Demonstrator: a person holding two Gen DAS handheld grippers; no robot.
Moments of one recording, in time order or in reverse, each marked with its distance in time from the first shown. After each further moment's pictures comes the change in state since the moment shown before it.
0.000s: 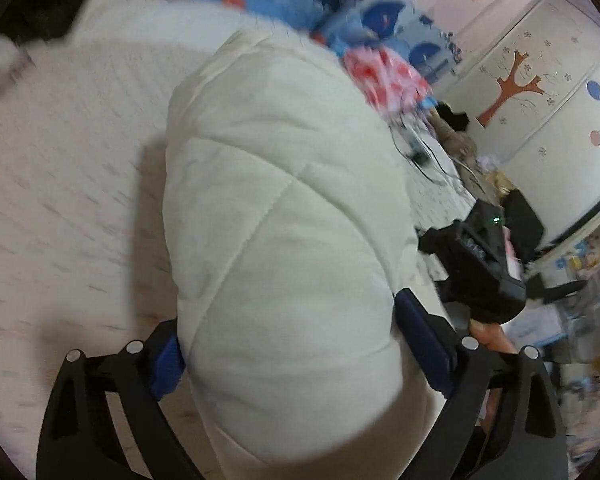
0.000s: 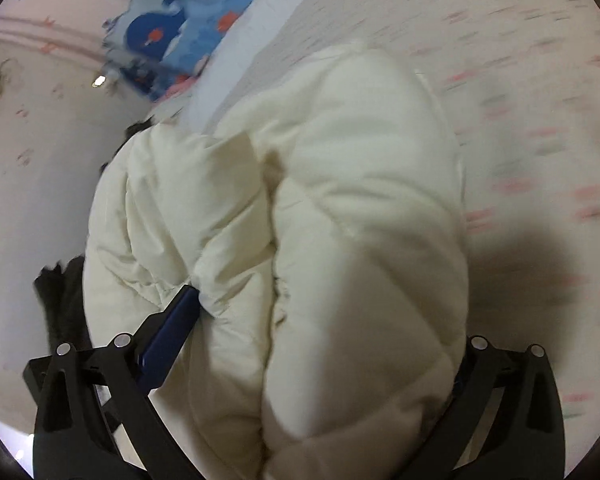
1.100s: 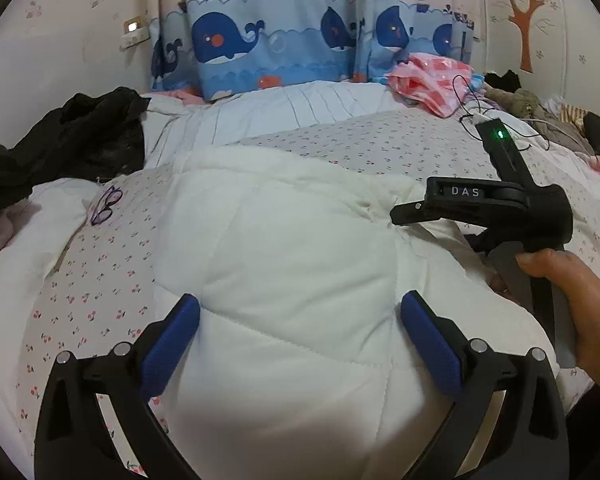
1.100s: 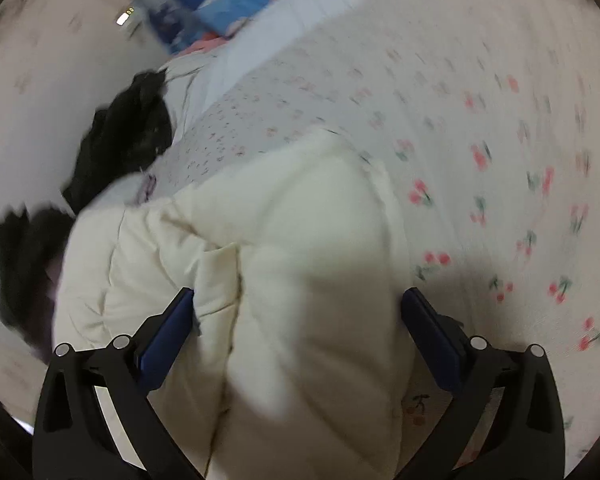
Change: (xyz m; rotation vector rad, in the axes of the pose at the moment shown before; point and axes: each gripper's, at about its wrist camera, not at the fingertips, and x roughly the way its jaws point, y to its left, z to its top) left arm -0.008 0.003 -0.024 0.355 -0.191 0.455; right arm 0.063 0.034 0.035 -0.159 -0.048 -0.179
